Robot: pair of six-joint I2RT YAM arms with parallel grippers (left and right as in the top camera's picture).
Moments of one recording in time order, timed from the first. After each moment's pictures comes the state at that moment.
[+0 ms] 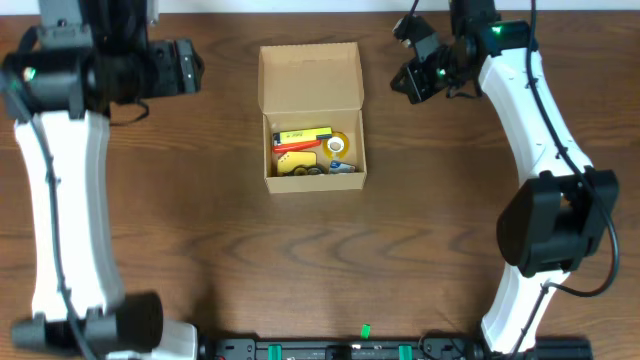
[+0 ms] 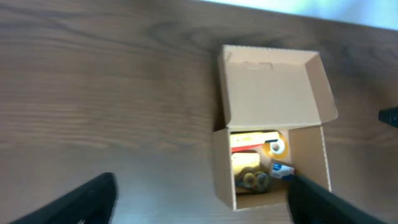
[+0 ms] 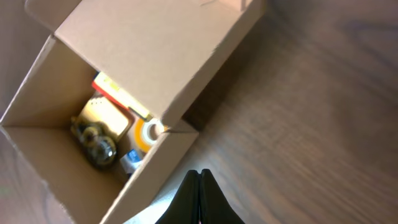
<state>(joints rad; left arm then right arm) 0.07 1.69 2.00 -1.27 0.29 -0.06 0.13 2.06 1.91 -1.01 -0.52 -0.34</state>
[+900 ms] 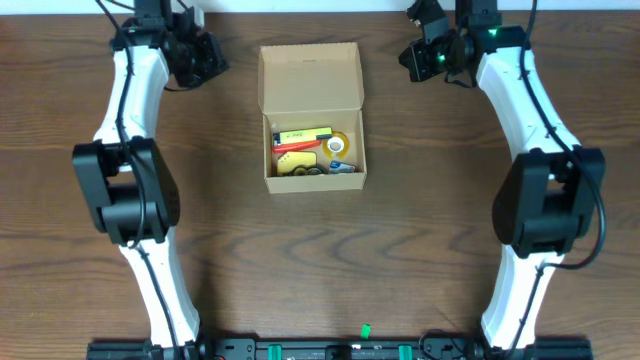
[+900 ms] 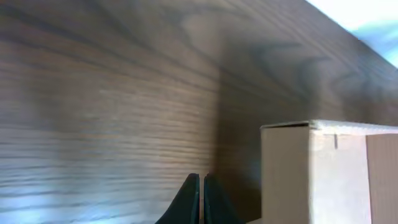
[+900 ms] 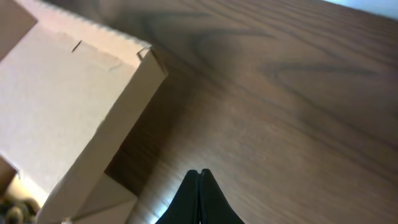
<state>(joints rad) 0.08 2.31 2.00 -0.80 0.55 -0.31 0.09 2.19 1.91 -0.70 -0.47 -0.17</state>
